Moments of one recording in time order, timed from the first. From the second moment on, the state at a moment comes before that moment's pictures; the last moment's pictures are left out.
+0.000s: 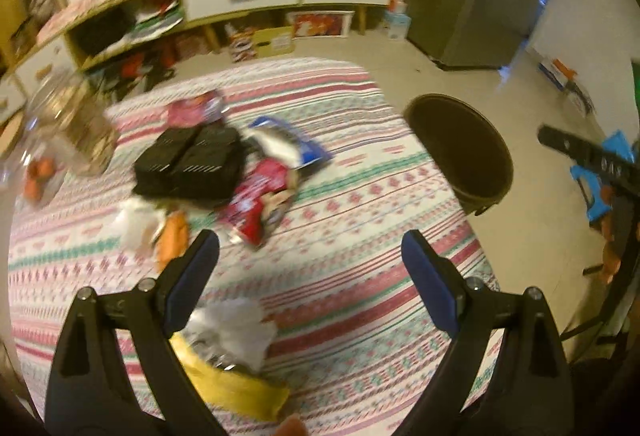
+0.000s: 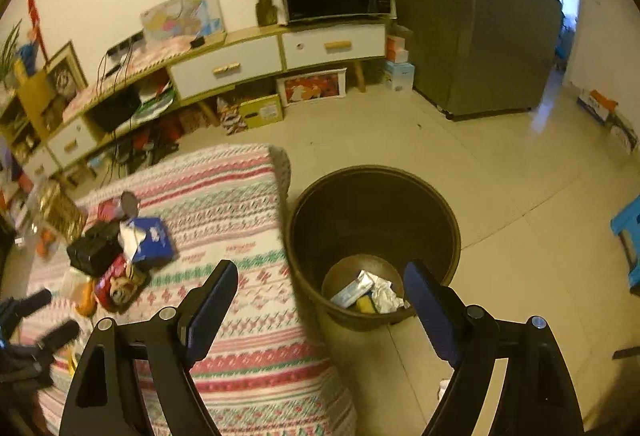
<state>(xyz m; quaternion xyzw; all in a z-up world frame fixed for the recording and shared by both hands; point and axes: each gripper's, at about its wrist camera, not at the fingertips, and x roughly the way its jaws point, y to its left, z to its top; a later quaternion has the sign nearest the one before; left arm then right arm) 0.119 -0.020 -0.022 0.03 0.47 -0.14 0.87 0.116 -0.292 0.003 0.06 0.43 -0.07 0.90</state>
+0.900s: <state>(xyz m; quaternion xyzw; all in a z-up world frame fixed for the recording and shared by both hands) 0.068 0.096 -0.120 -0.13 0.62 -0.07 0.77 0.117 -0.188 -0.047 -0.03 0.51 0.01 0.86</state>
